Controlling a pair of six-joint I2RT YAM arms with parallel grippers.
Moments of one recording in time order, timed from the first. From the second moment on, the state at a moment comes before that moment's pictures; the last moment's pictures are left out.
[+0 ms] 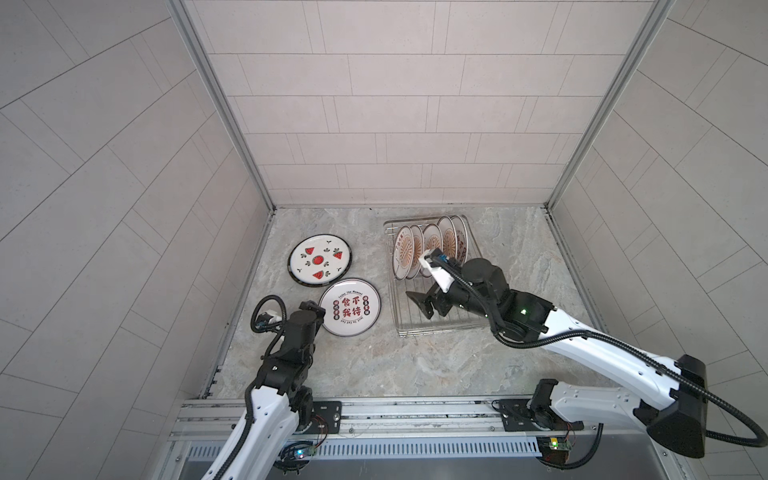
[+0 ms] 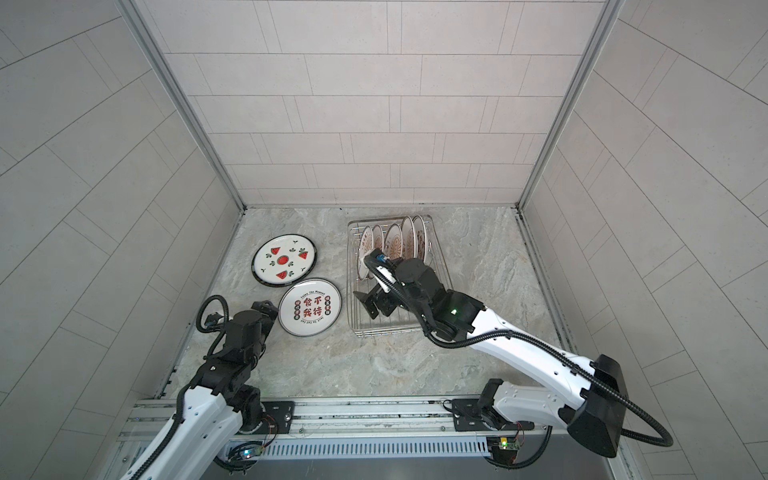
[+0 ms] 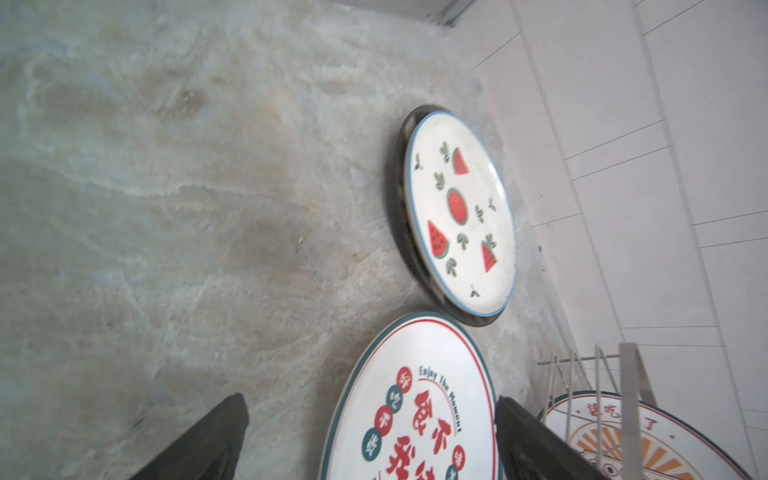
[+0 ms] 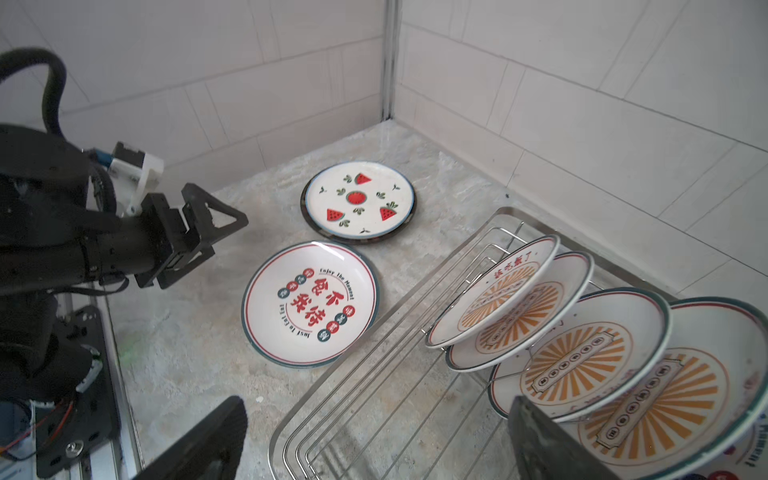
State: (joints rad) left arm -0.22 0.46 0.21 -0.33 -0.42 -1.19; right arm 0.83 1.10 0.96 -0.21 0.02 0.02
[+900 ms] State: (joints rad) left arm -0.29 0.77 0.05 0.66 0.20 -0.79; right arm 0.60 1.14 0.98 -0.20 0.30 0.24
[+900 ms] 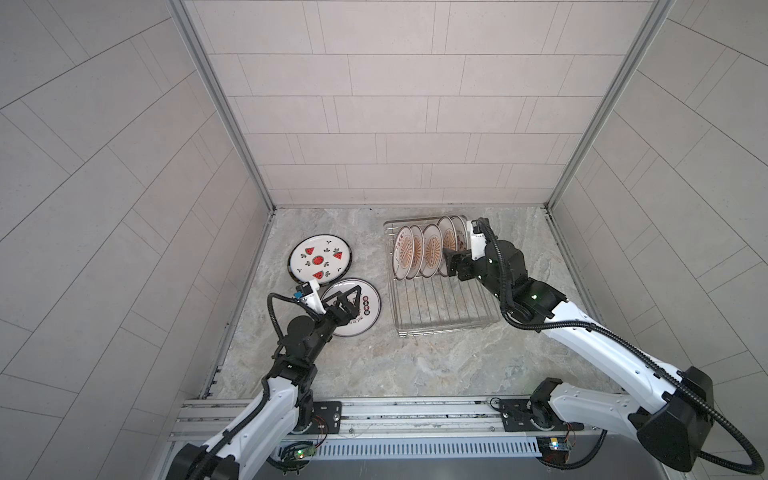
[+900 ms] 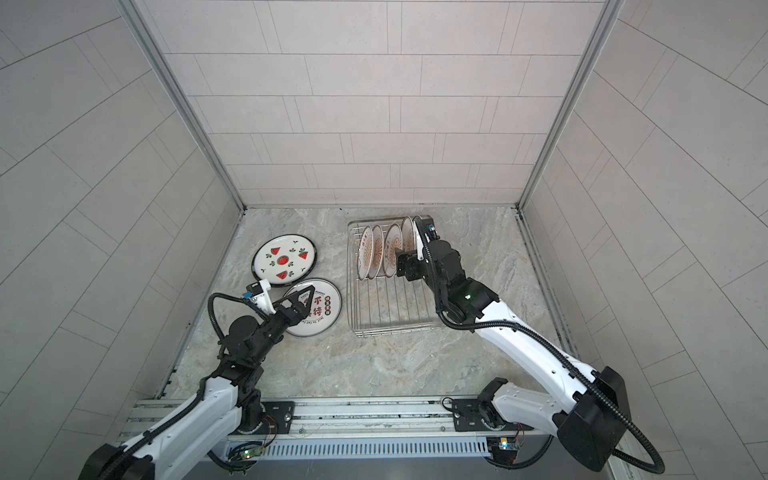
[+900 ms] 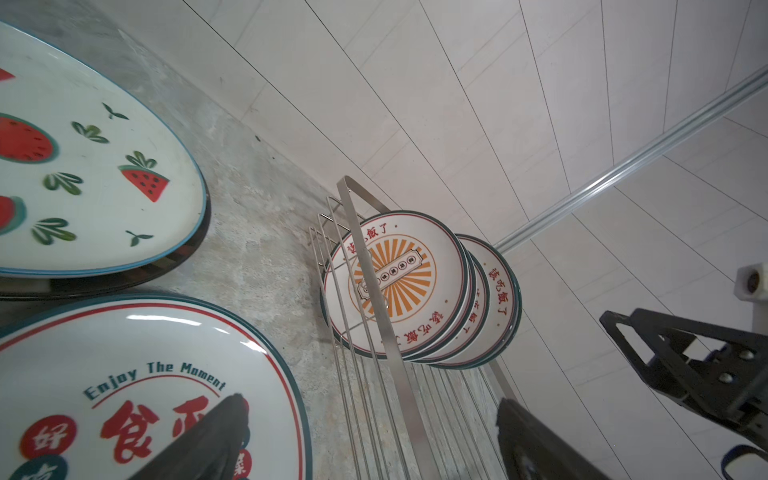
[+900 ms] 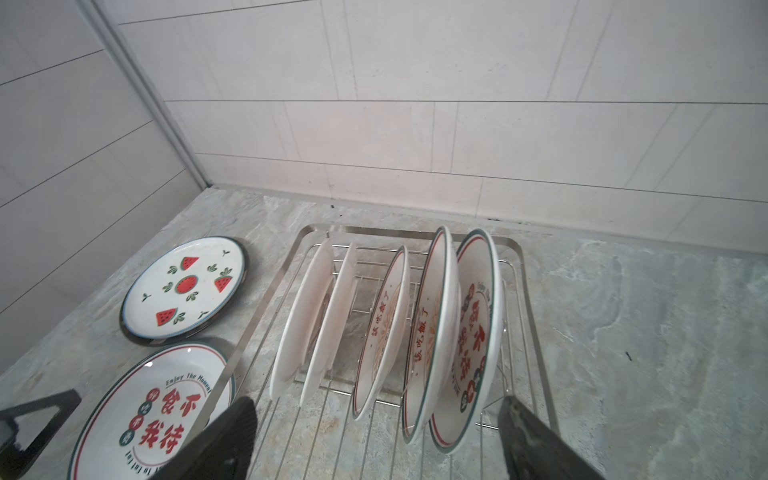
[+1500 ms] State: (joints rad) left arm -0.41 0.87 0.11 0.77 0.27 -0.69; right arm 0.45 1.41 1.20 -0.39 0.34 0.28
